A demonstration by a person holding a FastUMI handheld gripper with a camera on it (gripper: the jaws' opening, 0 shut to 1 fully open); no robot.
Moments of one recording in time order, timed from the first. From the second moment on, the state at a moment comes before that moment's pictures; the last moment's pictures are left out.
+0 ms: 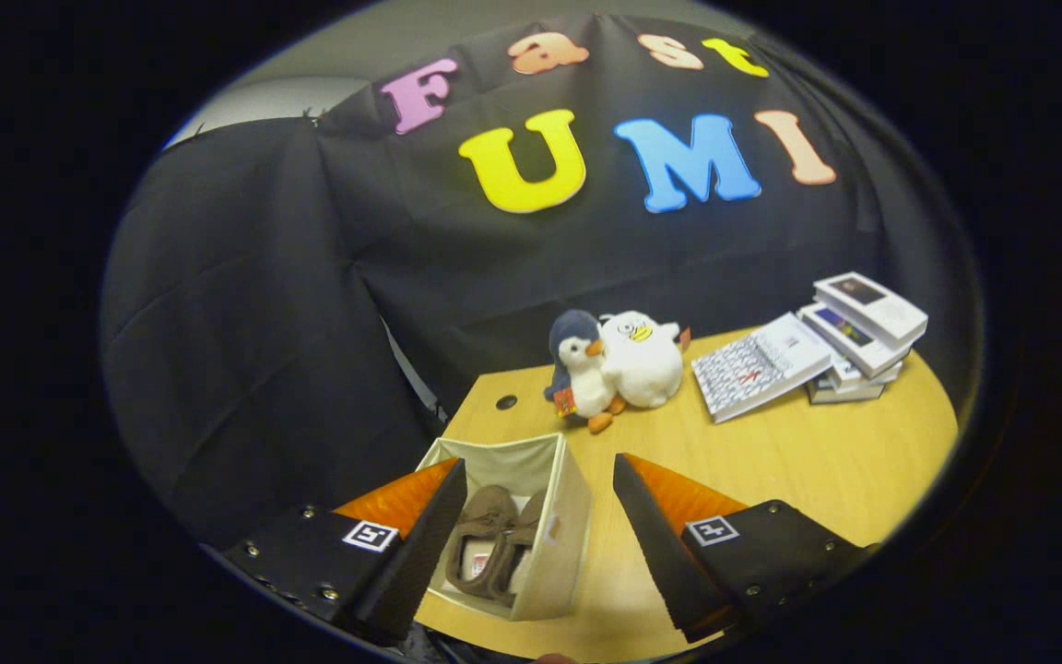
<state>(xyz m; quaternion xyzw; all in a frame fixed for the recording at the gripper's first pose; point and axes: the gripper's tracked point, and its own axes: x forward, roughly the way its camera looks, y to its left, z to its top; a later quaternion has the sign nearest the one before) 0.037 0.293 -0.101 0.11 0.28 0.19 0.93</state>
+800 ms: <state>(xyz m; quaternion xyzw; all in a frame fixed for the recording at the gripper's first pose) 0.018 0.070 -0.020 0.00 0.11 0.10 0.99</state>
